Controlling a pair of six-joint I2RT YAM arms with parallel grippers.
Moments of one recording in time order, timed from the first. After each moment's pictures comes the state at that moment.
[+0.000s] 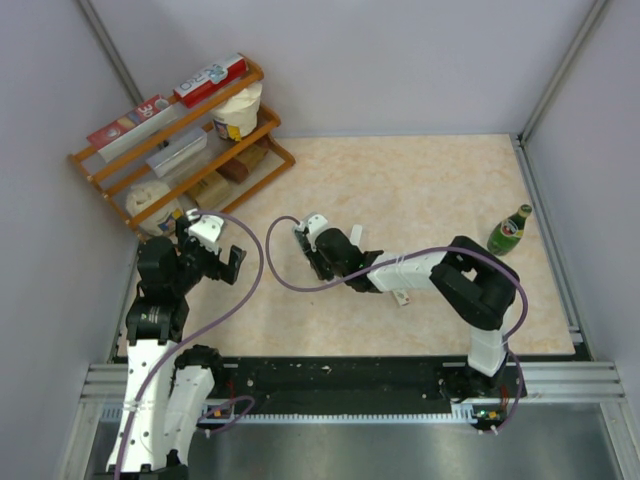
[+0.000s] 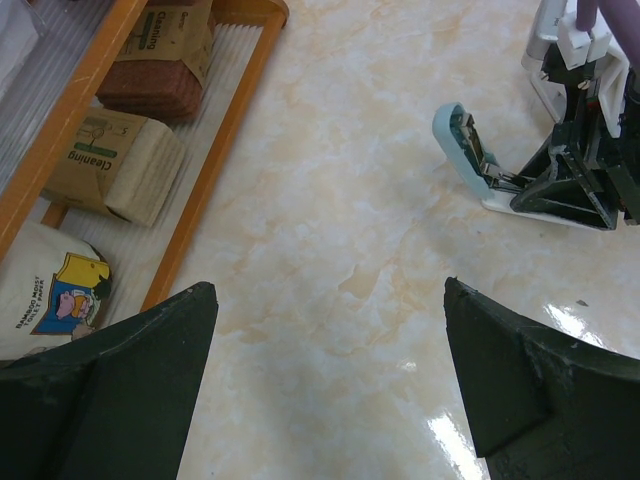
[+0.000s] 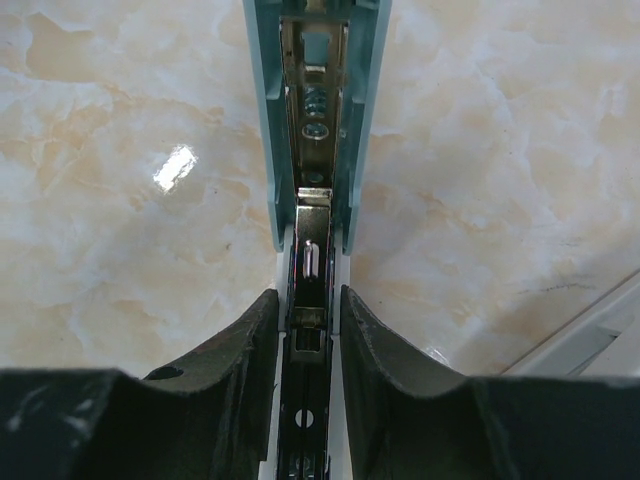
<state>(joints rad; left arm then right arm) 0.03 0.58 0.71 -0.46 0.43 0.33 0.96 1.88 1.03 0.22 0.19 0.15</state>
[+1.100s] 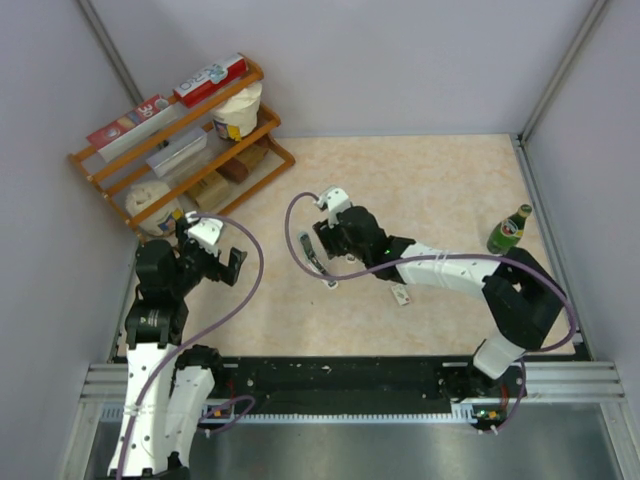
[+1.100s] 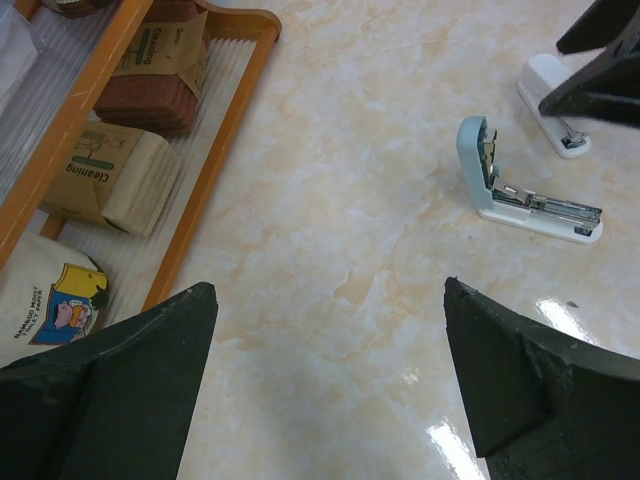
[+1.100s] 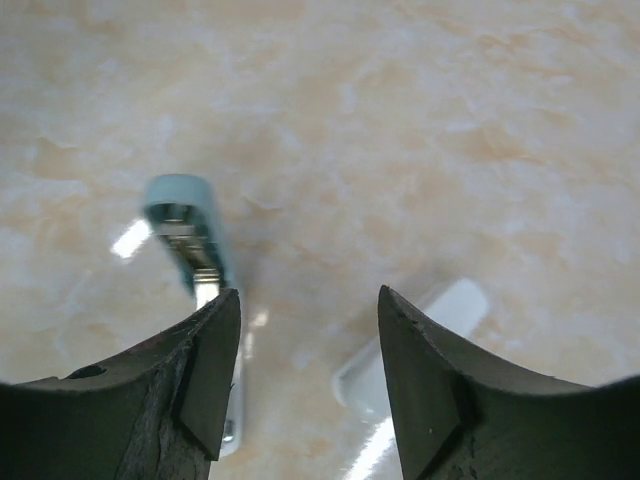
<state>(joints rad) 0.03 0.56 0.71 -0.46 0.46 0.33 0.91 1.65 1.02 0.16 0.20 0.04</state>
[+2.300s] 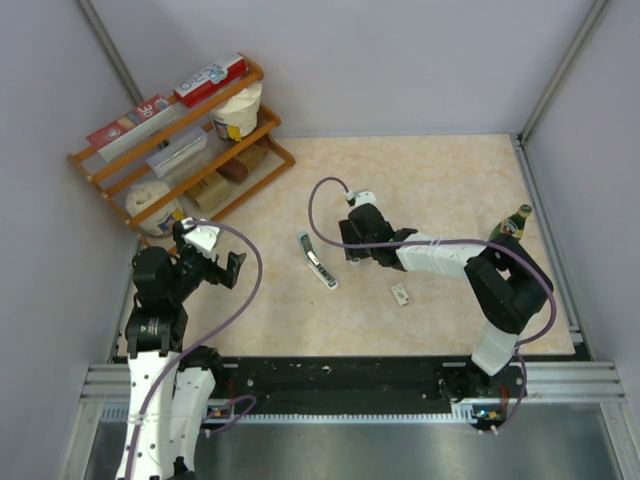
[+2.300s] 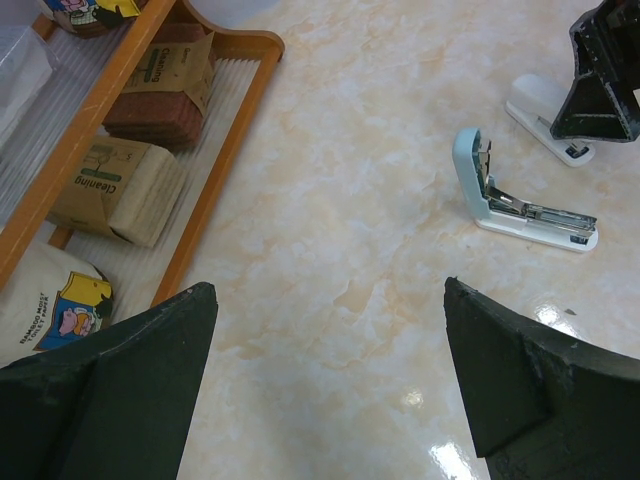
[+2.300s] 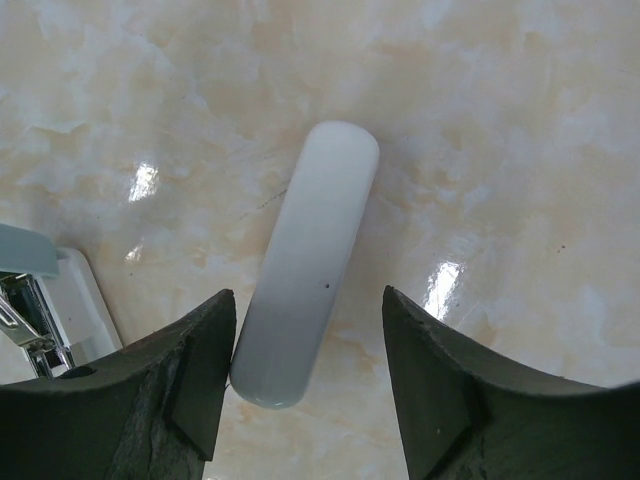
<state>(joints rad) 0.07 0.51 0.68 -0.44 0.50 0.32 0.75 1.73 1.01 -0.05 0.27 0.33</state>
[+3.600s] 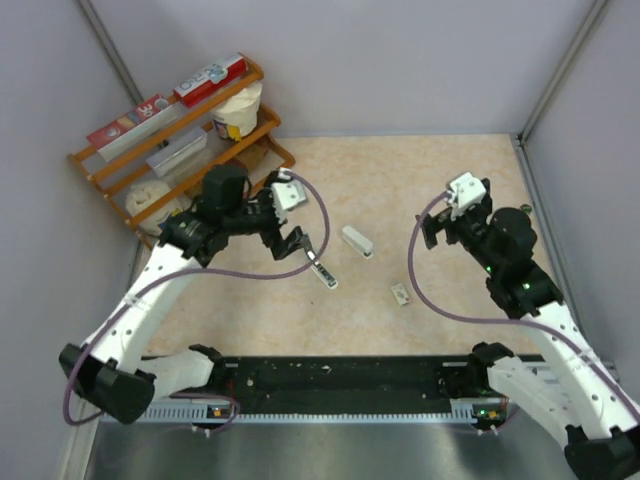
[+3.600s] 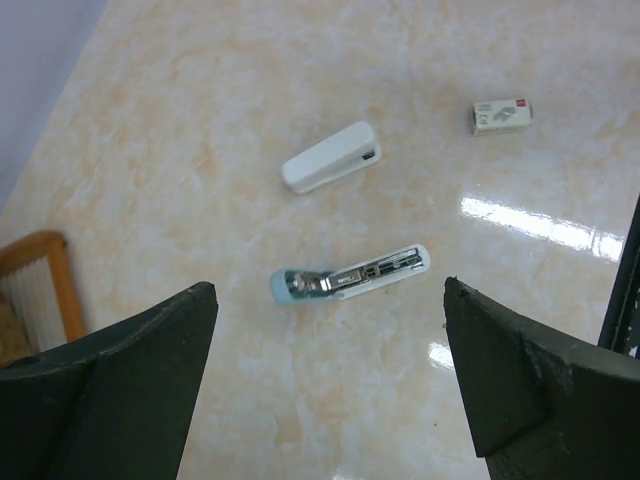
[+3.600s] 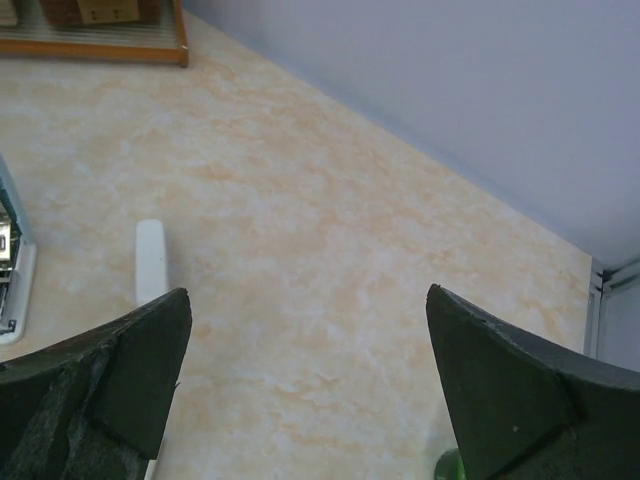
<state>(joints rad) -0.39 1.08 1.18 -0.60 0.57 0.47 0.42 0.82 0.82 -0.15 -0.02 -0.29</state>
